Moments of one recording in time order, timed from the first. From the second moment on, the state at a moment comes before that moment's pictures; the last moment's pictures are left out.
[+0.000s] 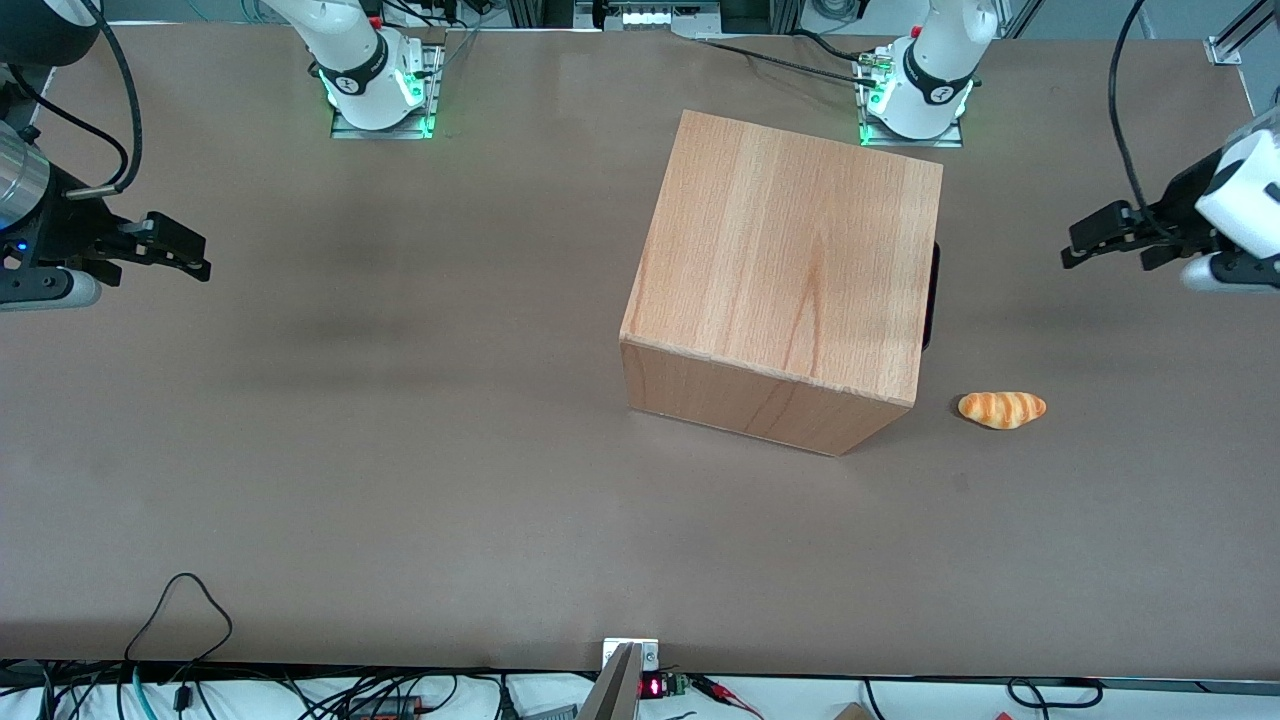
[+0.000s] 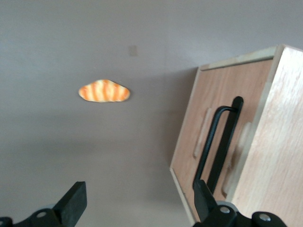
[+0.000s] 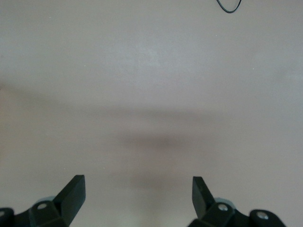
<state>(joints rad) 0.02 0.00 0.00 -1.70 -0.13 1.62 -0.01</state>
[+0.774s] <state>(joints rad) 0.02 0.05 -0.01 -1.83 -0.27 1.72 -0.01</state>
